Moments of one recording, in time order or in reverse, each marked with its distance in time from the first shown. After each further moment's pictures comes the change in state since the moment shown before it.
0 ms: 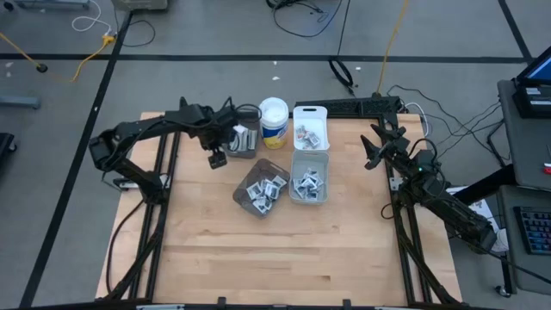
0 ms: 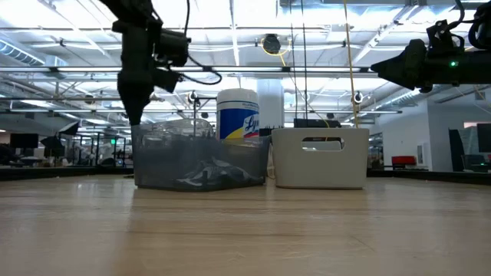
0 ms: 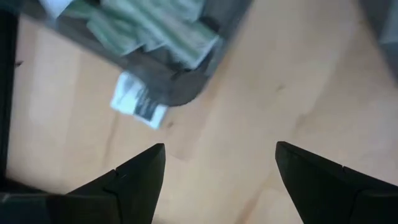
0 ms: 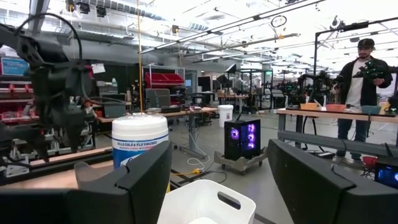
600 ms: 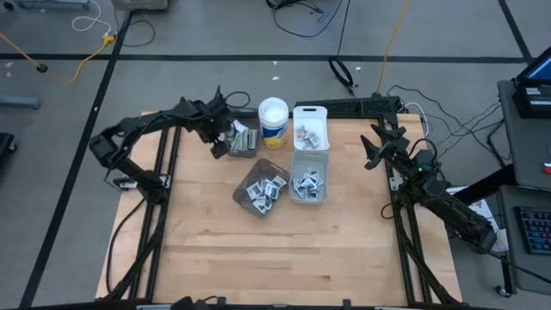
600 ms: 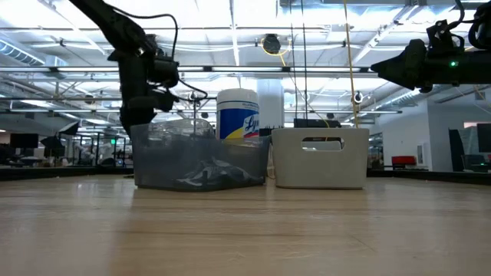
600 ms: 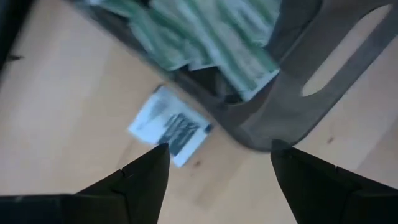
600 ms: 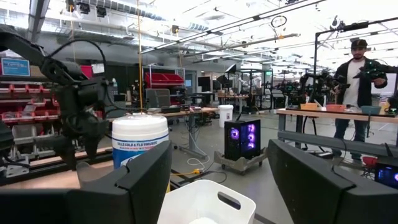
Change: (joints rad) left arm 0.203 0.030 -0.138 0.280 0.104 0.020; right arm 0.000 0.000 0.000 0.000 0.000 0.000
